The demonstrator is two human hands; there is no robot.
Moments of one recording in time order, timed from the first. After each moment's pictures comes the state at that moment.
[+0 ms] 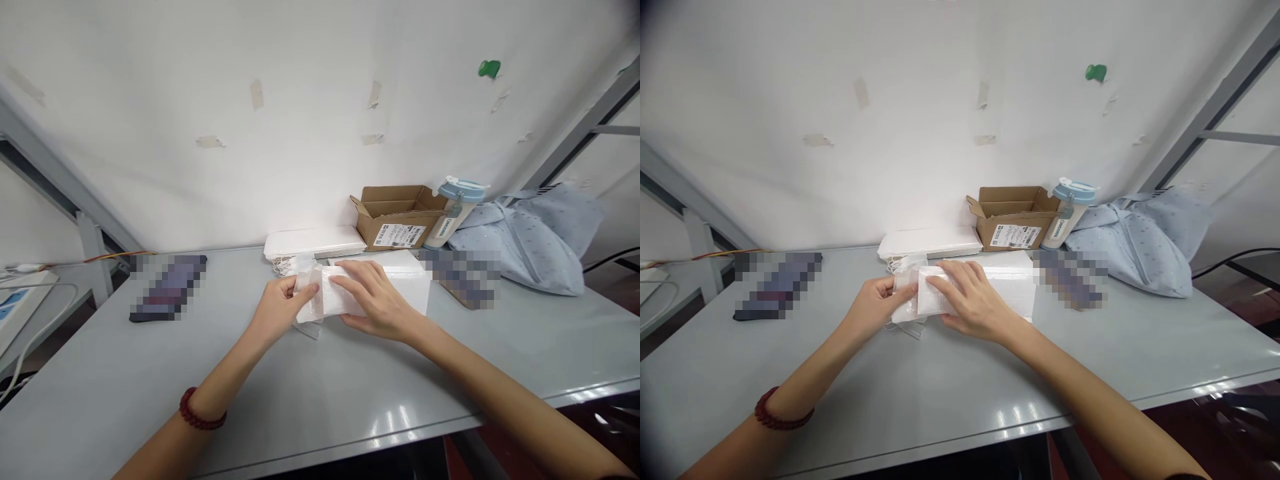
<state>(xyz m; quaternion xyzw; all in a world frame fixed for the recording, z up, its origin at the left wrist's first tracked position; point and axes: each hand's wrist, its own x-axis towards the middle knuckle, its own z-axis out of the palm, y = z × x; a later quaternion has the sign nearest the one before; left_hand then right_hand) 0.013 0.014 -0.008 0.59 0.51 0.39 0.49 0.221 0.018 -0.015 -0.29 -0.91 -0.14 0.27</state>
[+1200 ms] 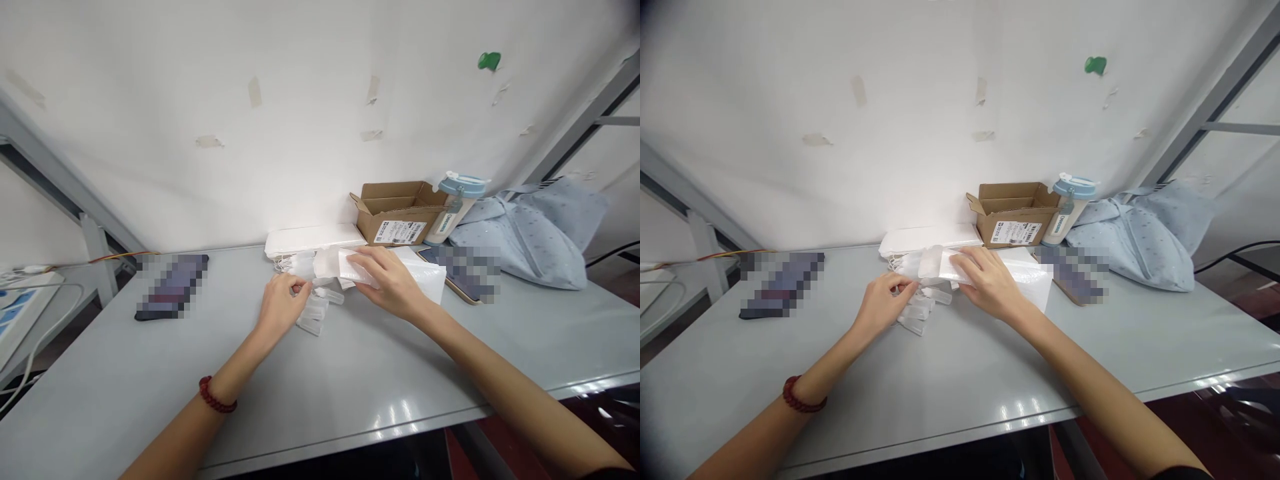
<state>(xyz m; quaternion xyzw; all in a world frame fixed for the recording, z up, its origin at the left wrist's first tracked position) 0.014 0.029 -0.031 0.71 0.61 0.32 0.17 0.239 0.036 -0.018 -0.36 -0.86 -0.13 0.33</state>
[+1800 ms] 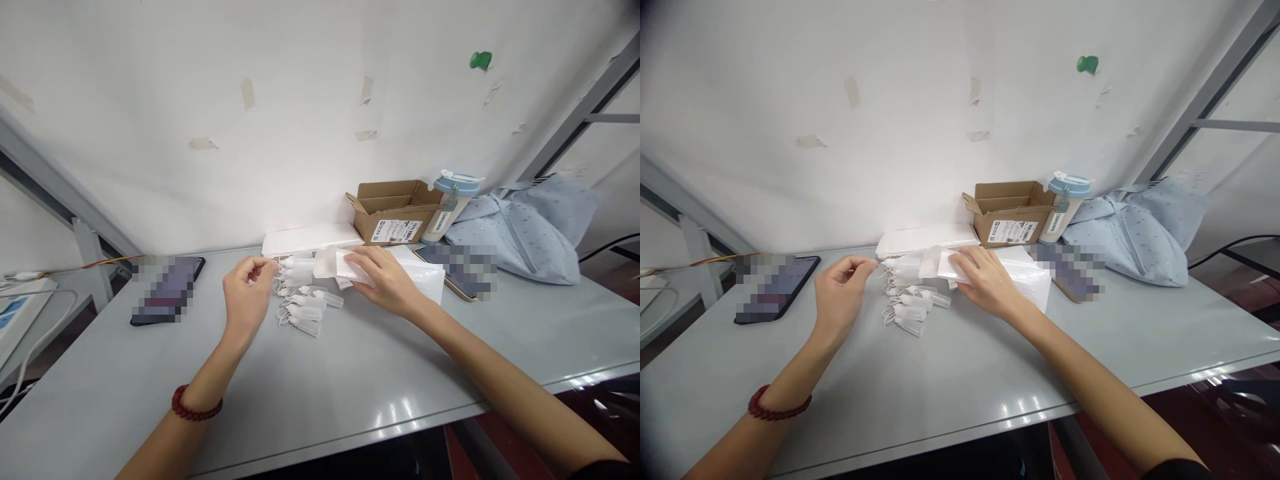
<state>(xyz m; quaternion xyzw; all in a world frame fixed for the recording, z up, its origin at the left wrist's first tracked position) -0.006 0.023 0.001 0.56 0.59 0.55 0.18 0.240 0.037 -0.018 -0.39 -0.86 -0.11 0.30</state>
